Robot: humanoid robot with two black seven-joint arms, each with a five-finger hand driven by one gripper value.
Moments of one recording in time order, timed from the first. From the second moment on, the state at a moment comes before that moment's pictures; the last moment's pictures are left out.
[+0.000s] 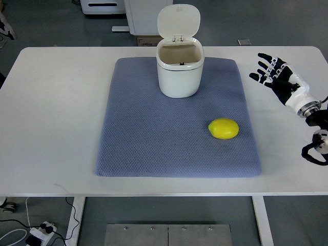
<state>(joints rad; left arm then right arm) -0.04 0.00 -0.10 -0.24 0.00 0.19 -0.12 0.67 -0.41 0.76 0.86 -0.42 0.18 0.34</state>
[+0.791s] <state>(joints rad) -0.04 0.00 -0.10 -0.24 0.00 0.19 -0.12 0.86 -0.68 0.20 1.15 -0.46 0.17 0.45</state>
